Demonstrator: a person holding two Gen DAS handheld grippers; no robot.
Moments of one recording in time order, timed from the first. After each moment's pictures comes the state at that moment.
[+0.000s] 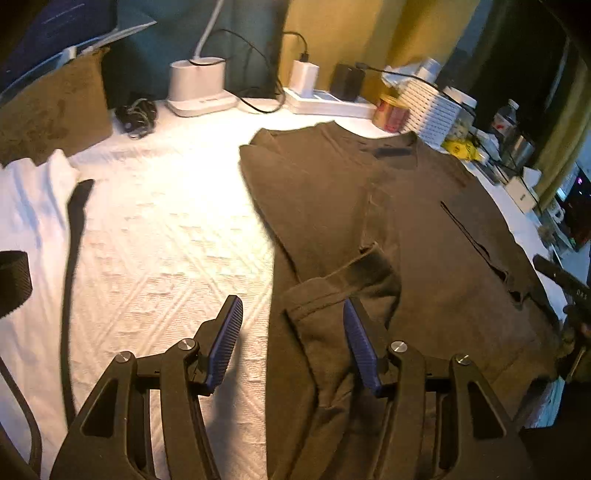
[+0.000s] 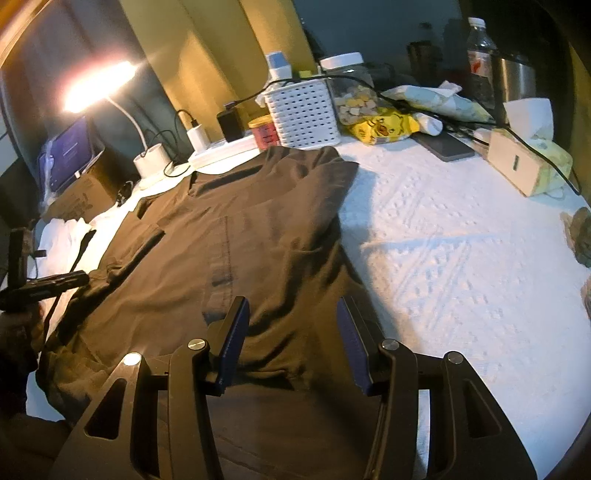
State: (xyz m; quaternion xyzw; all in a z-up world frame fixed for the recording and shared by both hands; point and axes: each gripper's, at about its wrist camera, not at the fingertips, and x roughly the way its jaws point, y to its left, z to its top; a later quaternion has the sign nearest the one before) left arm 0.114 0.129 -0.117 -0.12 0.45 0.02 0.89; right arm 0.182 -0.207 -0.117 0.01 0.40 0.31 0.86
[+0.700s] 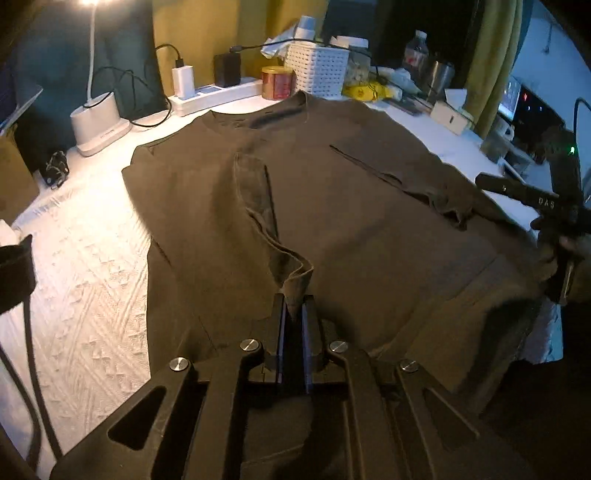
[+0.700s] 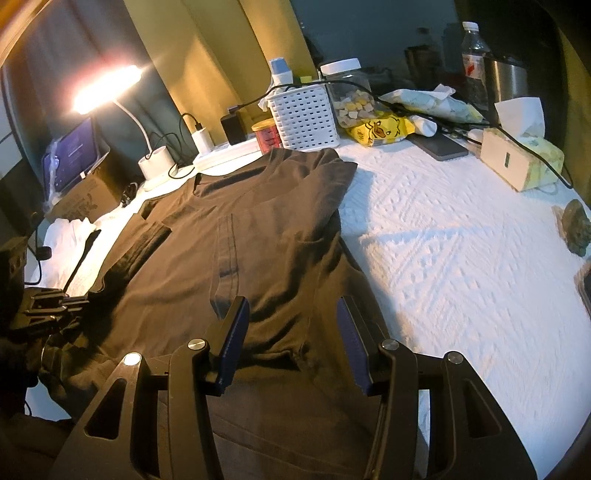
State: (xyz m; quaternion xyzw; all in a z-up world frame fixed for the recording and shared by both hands) left arm 0.105 0.042 -0.105 -0.01 0.46 -0.09 0.88; right arm 0.171 -0.220 -0.117 0.02 0.40 0.31 0.86
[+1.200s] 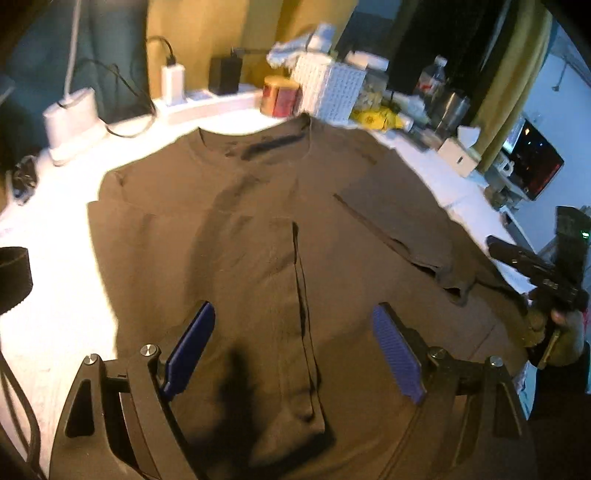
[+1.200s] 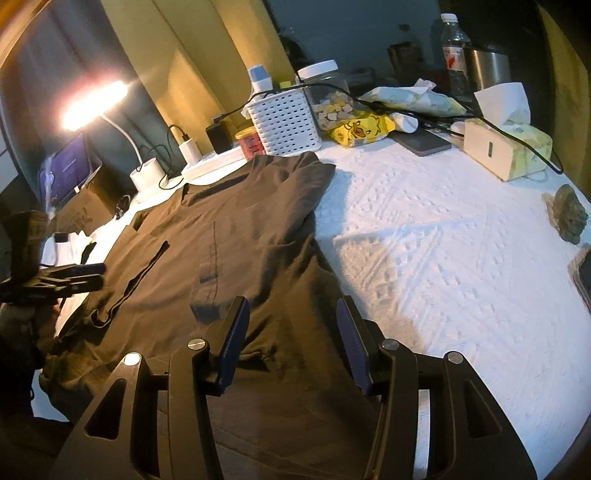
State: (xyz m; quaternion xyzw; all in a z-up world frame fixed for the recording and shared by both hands) left arm 0.178 0.047 -0.106 -0.08 0.46 -0.11 0.88; right arm 0.182 -0.241 -0.120 0.05 0.40 0.30 0.87
